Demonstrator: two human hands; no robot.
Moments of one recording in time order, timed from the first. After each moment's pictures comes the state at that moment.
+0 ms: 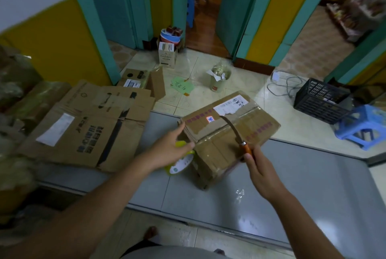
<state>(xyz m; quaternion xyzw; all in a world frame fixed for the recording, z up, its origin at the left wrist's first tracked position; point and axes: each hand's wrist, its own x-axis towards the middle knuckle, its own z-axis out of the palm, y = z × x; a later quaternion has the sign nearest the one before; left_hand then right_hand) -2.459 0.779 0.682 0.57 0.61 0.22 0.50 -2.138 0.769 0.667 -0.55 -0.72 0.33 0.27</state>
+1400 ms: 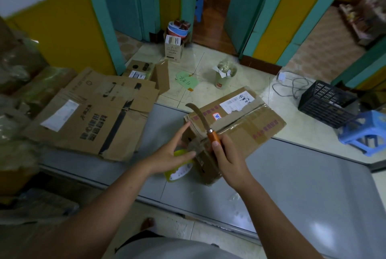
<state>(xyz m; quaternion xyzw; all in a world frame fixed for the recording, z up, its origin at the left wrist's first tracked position) -2.453 0.746 0.659 0.53 0.56 0.27 0.57 -2.230 0.766 0.681 -0.48 -0.73 0.37 0.32</state>
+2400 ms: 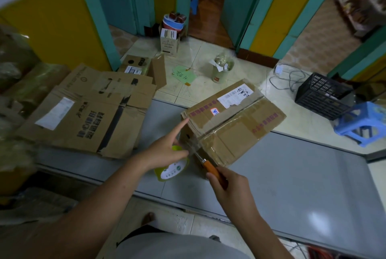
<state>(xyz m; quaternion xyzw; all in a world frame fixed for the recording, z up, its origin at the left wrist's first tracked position) -2.463 0.749 0.671 0.55 0.60 0.21 0.53 -2.212 0.690 0.659 -0.60 -0.71 0.31 0.21</state>
